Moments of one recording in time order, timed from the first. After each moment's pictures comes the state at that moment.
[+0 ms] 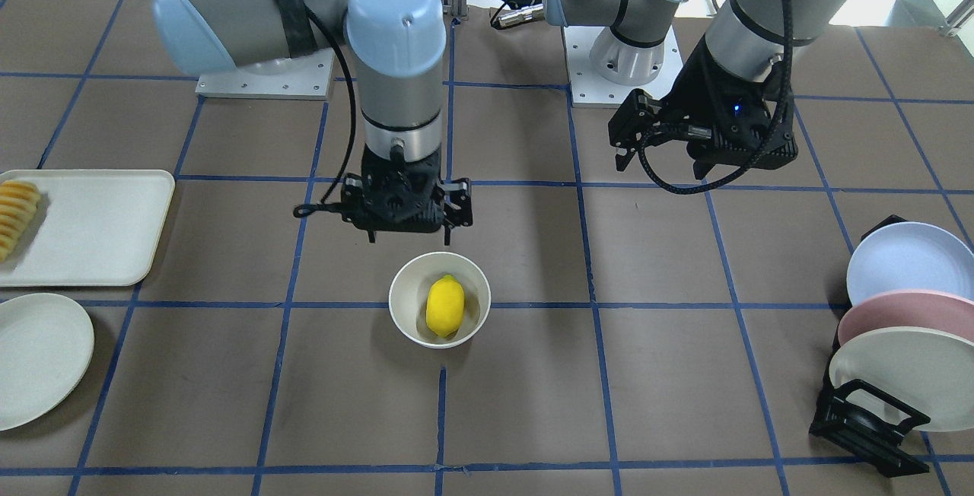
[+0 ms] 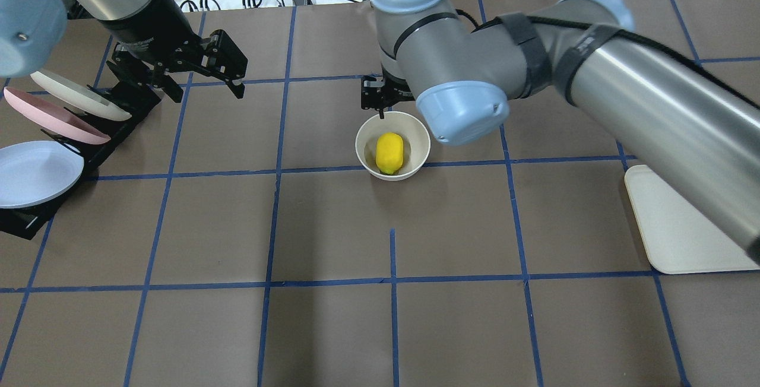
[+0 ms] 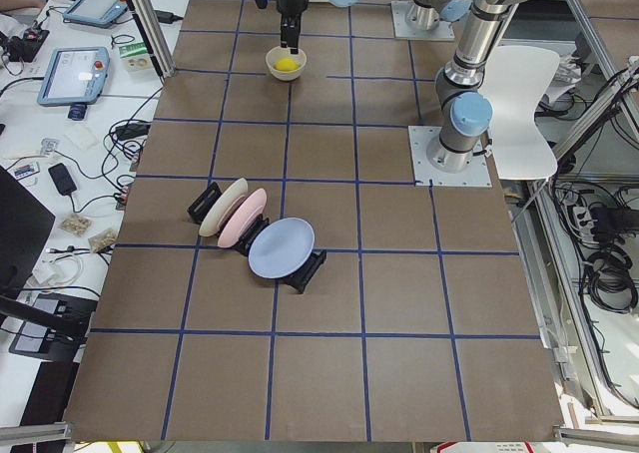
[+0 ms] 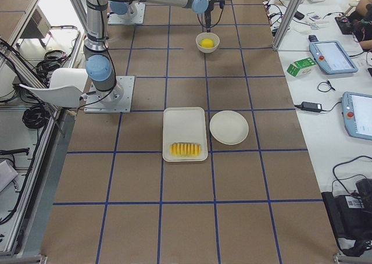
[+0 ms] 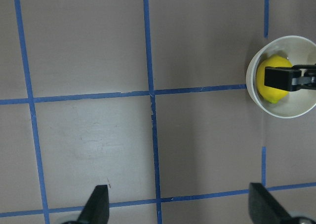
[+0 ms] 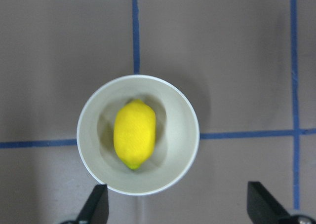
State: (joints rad) left arm -1.53 -1.63 -1.52 -1.59 1.48 0.08; right arm 1.91 -1.34 1.58 -1.93 -1.63 0.37
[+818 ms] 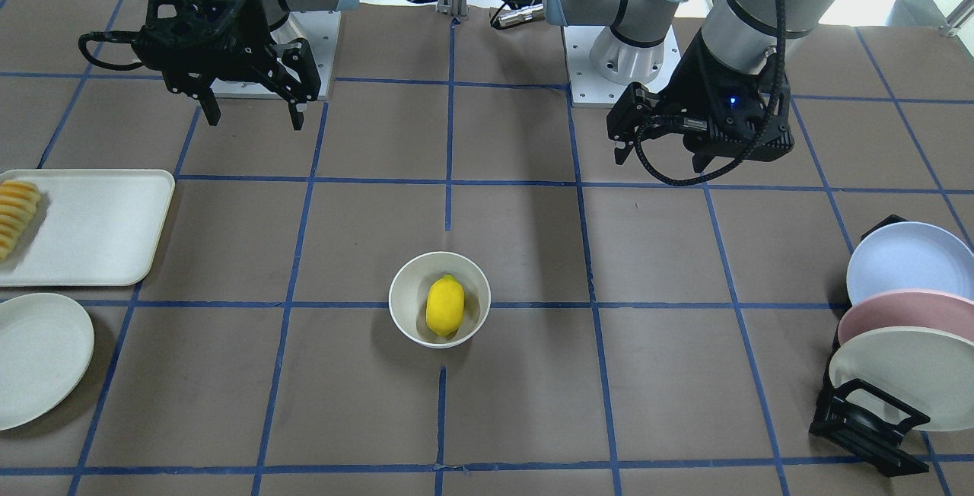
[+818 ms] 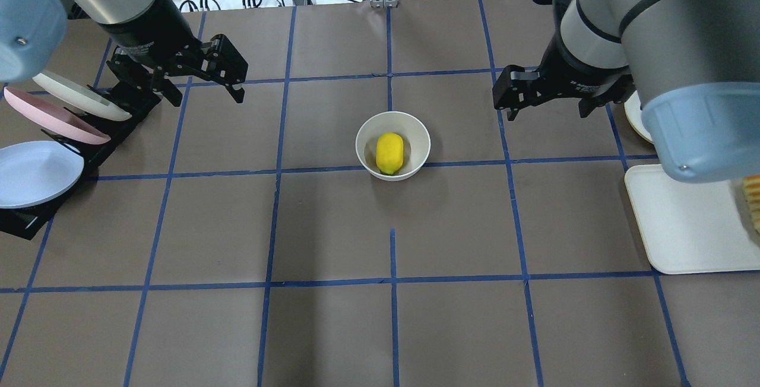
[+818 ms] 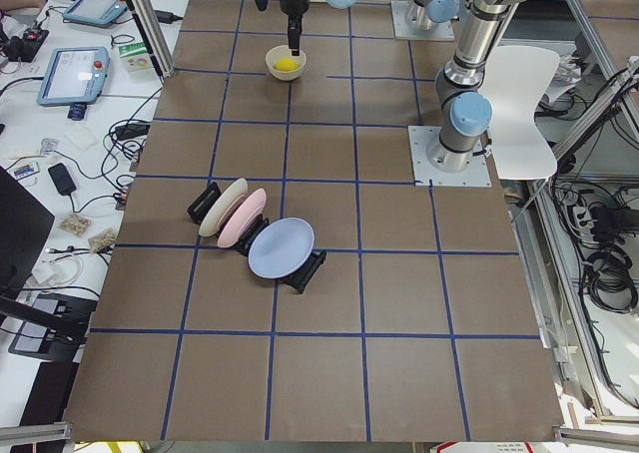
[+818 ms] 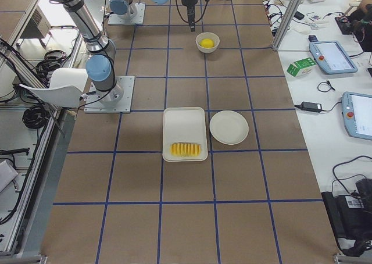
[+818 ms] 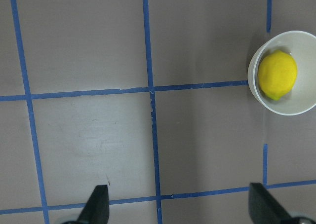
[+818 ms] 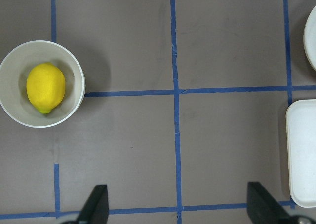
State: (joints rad) left arm -1.54 -1.62 -1.53 -1.60 1.50 0.08; right arm 1.66 -1.71 1.74 -1.78 -1.62 0.10
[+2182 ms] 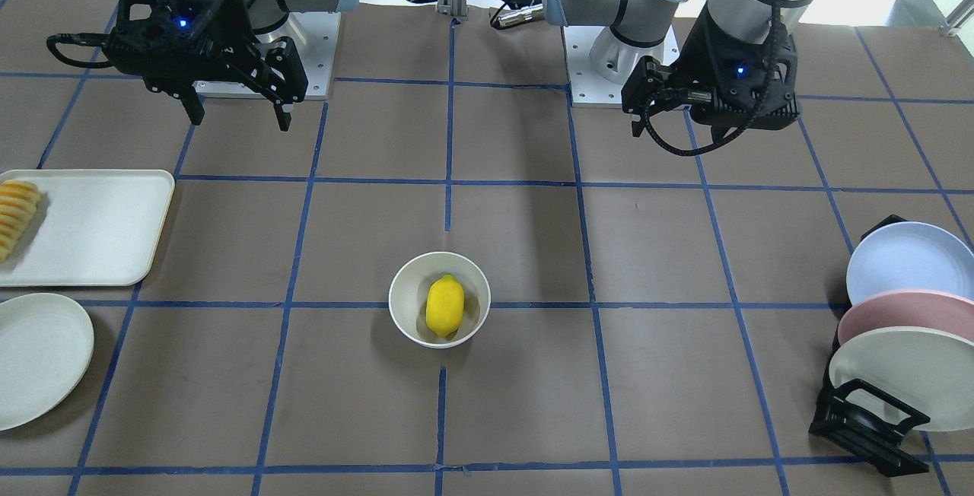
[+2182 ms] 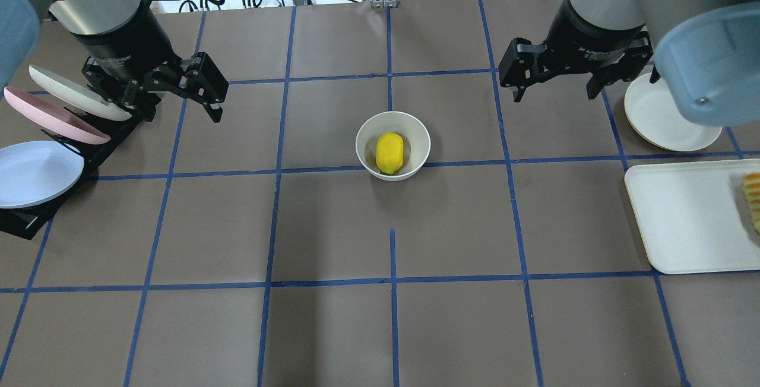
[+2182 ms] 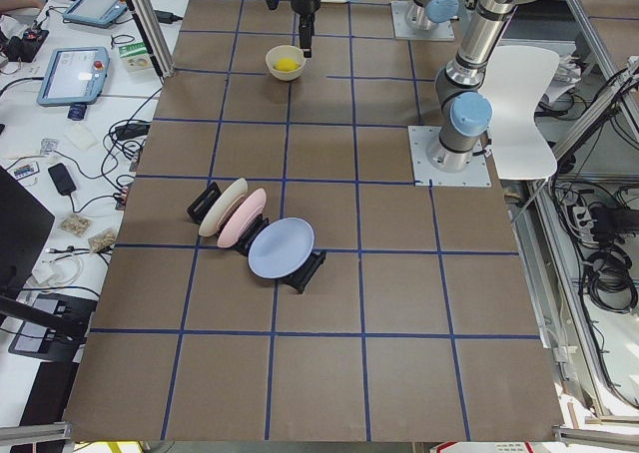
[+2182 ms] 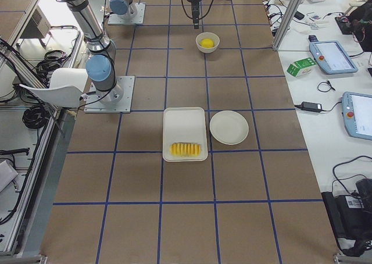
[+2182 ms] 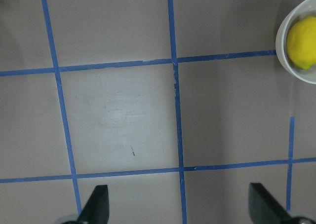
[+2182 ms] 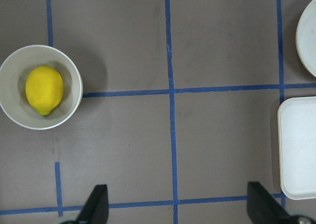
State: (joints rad) left arm -1.53 -1.57 -1.53 -1.68 1.58 0.10; right arm 1.64 -1.65 1.63 -1.67 -1.62 0.10
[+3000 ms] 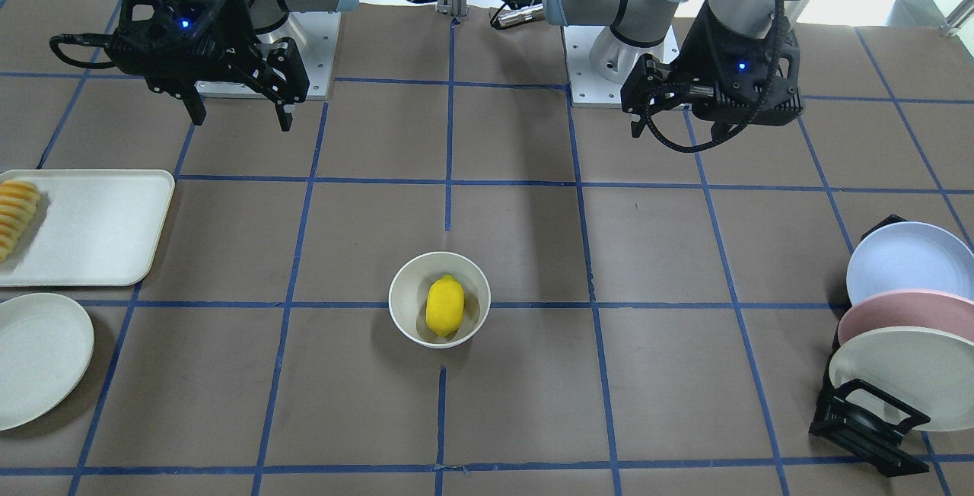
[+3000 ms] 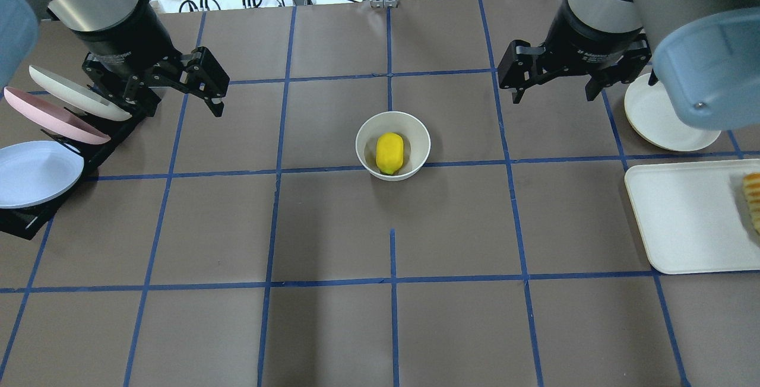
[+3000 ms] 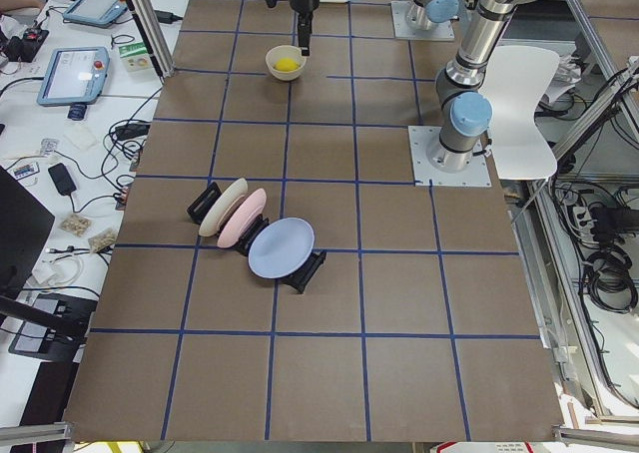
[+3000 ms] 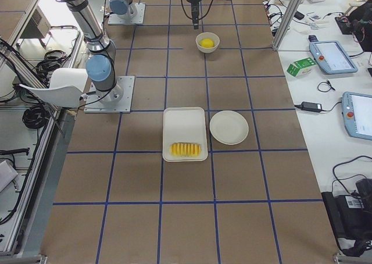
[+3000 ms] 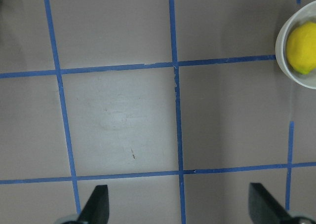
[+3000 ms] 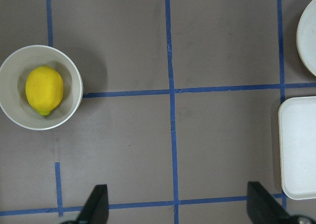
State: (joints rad) left arm -1.54 -1.56 -1.53 -1.66 1.57 0.09; right arm 1.65 -1.65 1.64 -1.67 -1.62 0.11
